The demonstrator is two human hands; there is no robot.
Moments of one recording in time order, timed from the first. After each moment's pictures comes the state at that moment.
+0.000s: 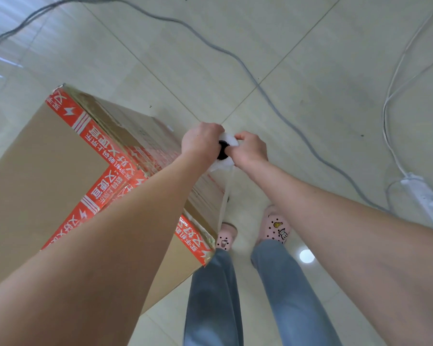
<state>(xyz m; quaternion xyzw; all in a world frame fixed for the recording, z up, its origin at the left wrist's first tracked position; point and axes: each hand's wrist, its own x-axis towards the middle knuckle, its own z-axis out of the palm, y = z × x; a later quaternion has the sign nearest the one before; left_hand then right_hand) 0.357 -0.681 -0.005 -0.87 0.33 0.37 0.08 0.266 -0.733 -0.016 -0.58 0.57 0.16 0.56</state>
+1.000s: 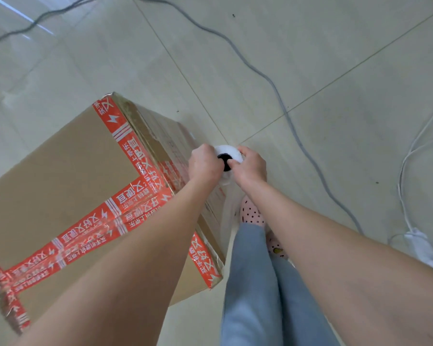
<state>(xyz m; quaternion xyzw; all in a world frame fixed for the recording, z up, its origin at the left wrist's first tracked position) 0.399 -0.655 -0.013 -0.92 0.02 0.38 -0.09 0.330 -0.726 -0.004 -0.64 0.51 0.20 0.54</state>
